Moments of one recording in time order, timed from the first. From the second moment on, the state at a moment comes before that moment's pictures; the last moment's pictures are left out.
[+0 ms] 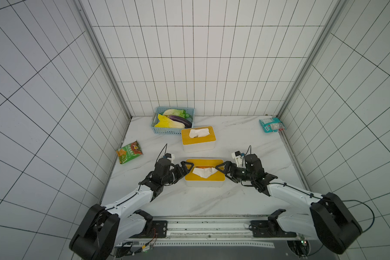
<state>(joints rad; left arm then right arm) -0.44 1.12 0.37 0.19 0.36 -1.03 0.61 1.25 0.45 0.25 -0.56 1.00</state>
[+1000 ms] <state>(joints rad) -0.36 1.49 0.57 0.41 0.35 -1.05 0.47 1.65 0.86 0.31 -0.60 0.97</state>
